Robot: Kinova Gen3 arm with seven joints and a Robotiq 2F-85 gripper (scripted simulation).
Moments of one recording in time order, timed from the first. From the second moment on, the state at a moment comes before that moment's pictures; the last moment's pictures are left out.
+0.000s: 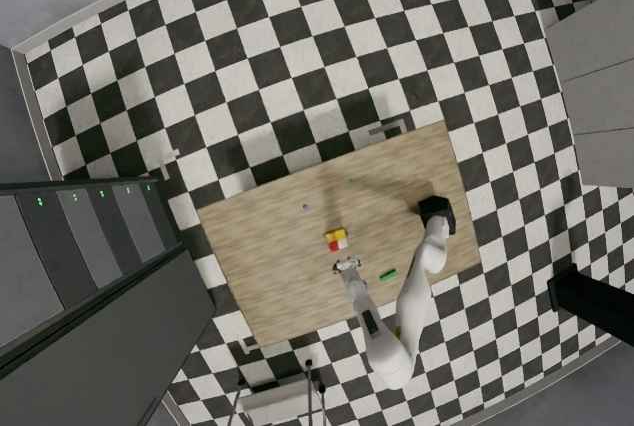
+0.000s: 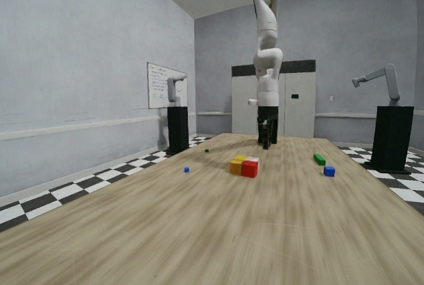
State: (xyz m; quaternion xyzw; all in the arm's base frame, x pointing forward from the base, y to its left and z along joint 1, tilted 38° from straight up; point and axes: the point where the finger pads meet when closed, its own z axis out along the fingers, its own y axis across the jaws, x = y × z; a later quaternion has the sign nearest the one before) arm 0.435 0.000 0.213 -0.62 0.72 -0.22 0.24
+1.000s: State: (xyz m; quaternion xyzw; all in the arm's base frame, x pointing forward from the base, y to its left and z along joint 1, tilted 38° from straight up) arm 0.441 0.006 0.206 -0.62 0.71 -0.22 0.24
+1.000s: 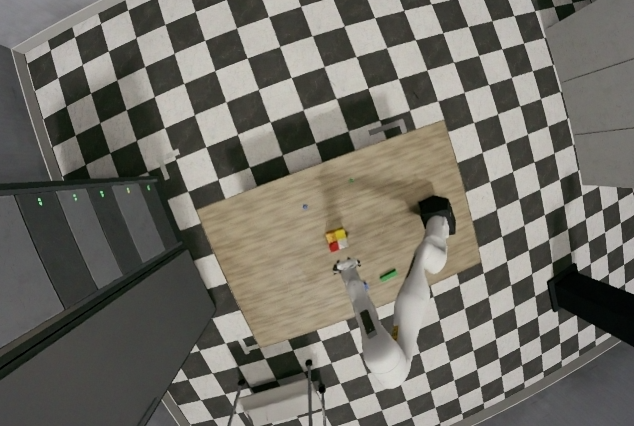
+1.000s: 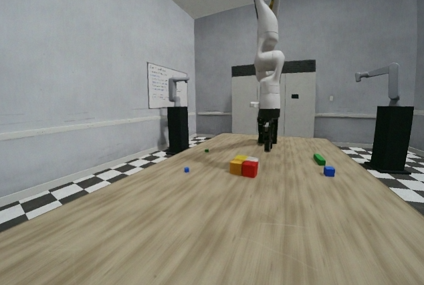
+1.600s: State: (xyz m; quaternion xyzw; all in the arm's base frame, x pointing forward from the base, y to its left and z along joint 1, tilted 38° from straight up) arm 0.457 0.009 0.189 -0.62 0.71 -0.22 0.24
